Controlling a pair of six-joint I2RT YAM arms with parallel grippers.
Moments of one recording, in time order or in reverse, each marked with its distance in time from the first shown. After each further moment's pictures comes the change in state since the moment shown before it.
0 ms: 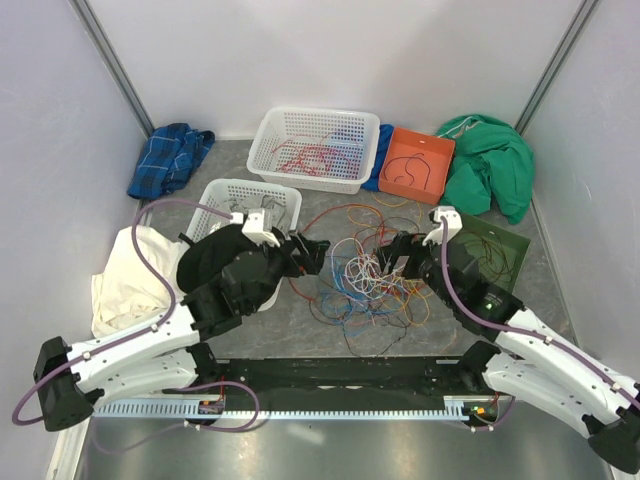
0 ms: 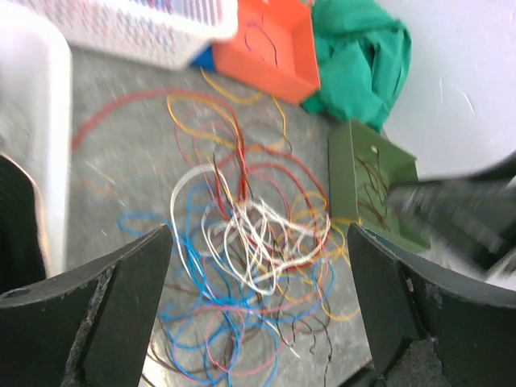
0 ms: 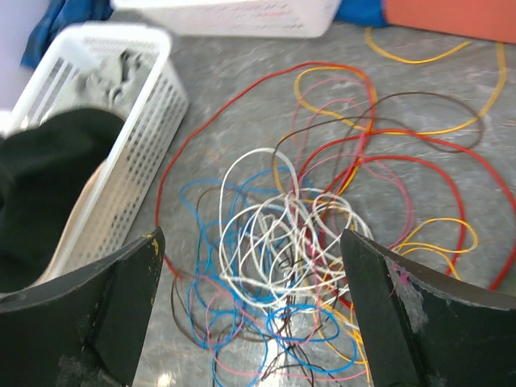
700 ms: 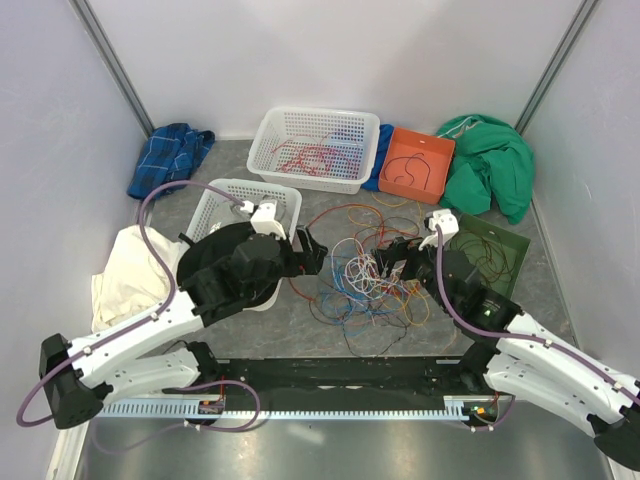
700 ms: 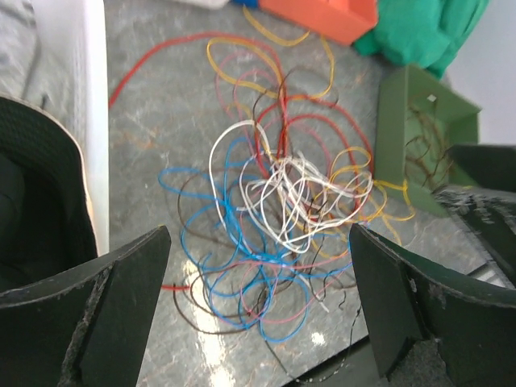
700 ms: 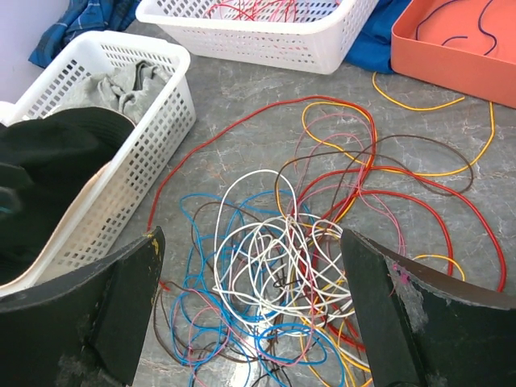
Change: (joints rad) left arm 0.070 0.068 0.198 -0.368 0.105 -0.018; right arm 0.087 -0.038 -0.066 0.134 0.057 -0.149
